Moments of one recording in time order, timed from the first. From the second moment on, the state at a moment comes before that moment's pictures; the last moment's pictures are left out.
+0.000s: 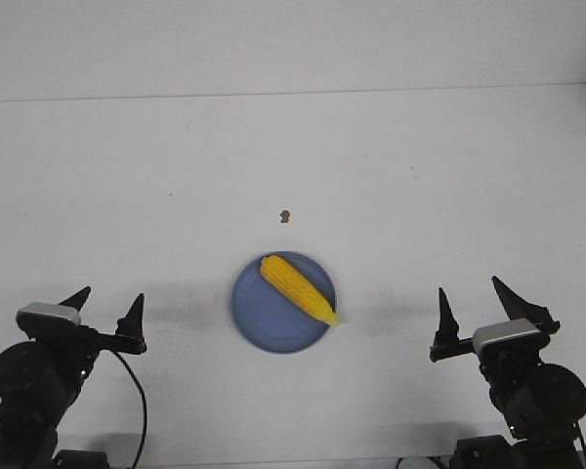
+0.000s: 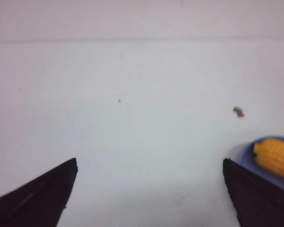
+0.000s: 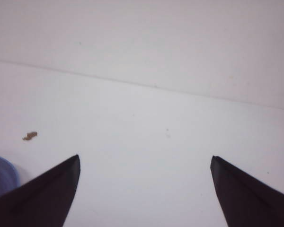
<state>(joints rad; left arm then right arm) -0.09 0.43 0.58 -0.29 0.12 -0.04 0.05 0.24 0.51 -0.36 -0.10 -0.07</state>
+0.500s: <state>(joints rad) -0.09 0.35 0.58 -0.28 0.03 -0.04 0.05 0.19 0.51 -0.36 0.05 -0.04</state>
